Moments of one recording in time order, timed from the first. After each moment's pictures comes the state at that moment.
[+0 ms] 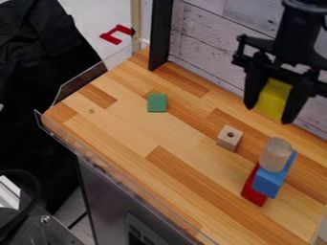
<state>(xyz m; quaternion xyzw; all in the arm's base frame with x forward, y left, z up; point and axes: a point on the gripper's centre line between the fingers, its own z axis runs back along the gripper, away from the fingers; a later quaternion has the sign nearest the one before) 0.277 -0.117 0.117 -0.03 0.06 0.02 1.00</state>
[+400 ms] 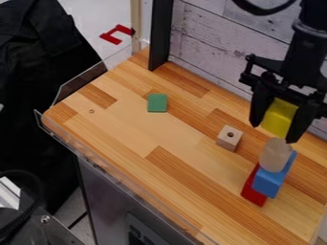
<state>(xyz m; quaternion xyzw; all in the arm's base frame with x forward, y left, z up) 0.272 -0.129 0.100 -0.02 0.09 0.01 1.00</state>
